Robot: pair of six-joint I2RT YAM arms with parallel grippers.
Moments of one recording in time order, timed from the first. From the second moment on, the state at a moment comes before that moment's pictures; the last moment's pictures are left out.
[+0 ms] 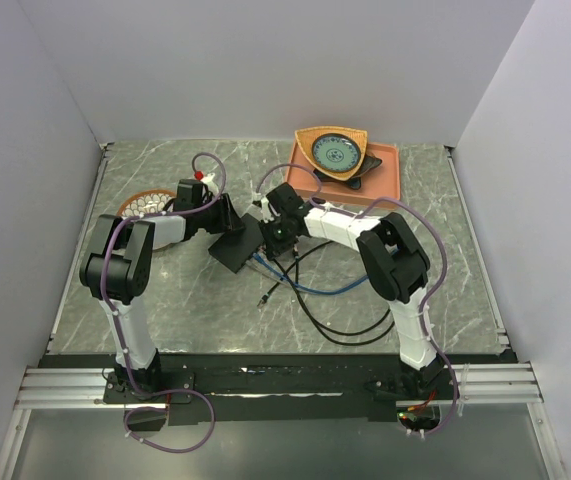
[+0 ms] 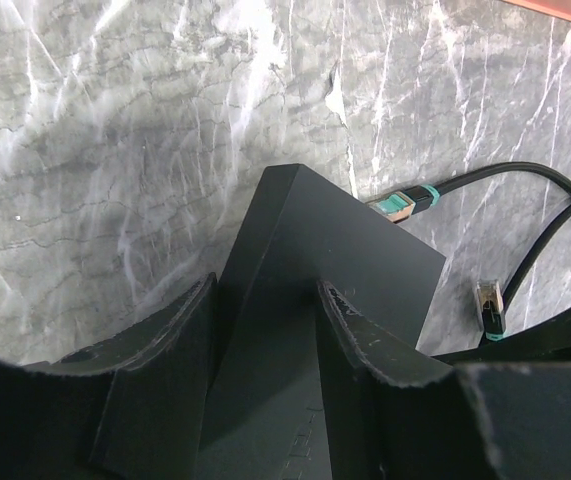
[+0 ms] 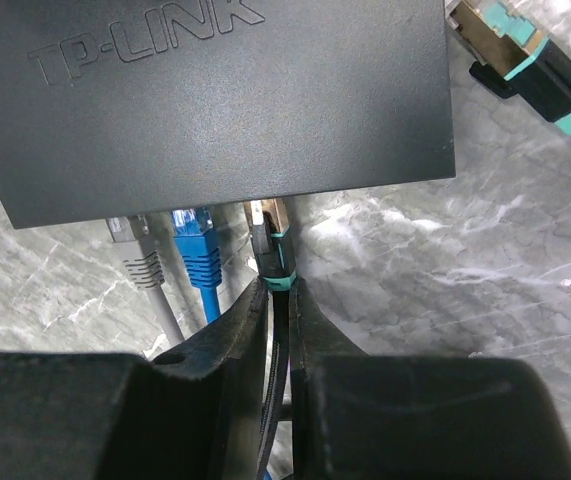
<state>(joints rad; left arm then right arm) -0.22 1.93 1.06 0.16 0.45 -0.40 0.67 2.12 1.53 -0.45 -0.27 0.15</state>
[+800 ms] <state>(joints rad) -0.22 2.00 1.18 0.09 0.50 -0.29 0.67 2.18 1.66 -0.54 -0.25 0.15</state>
